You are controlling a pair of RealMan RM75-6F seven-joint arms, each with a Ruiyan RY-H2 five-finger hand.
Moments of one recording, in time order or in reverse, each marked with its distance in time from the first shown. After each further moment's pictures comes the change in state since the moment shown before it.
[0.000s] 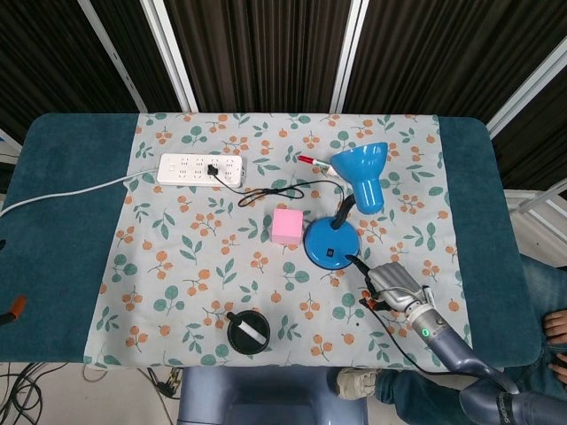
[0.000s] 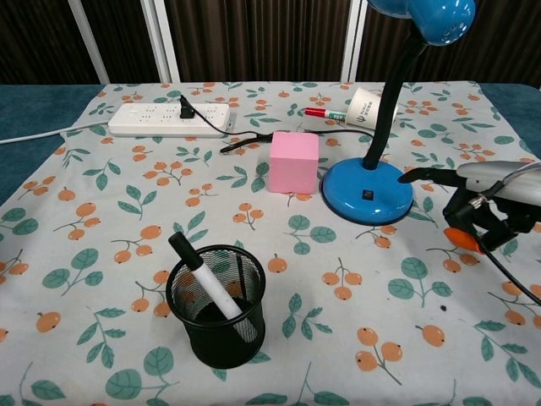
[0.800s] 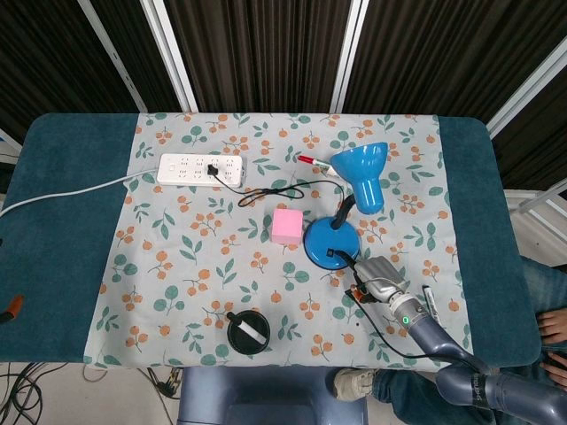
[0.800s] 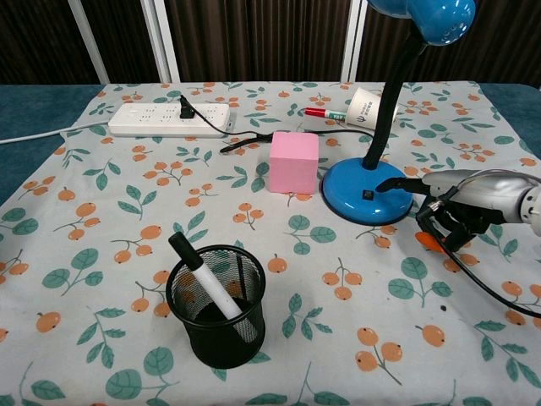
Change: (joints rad) left arm -0.003 -0.001 -0.004 0.006 -0.013 -0.007 0.001; right arm 0.077 -0.092 0.013 0.069 0.158 -0.067 -0.102
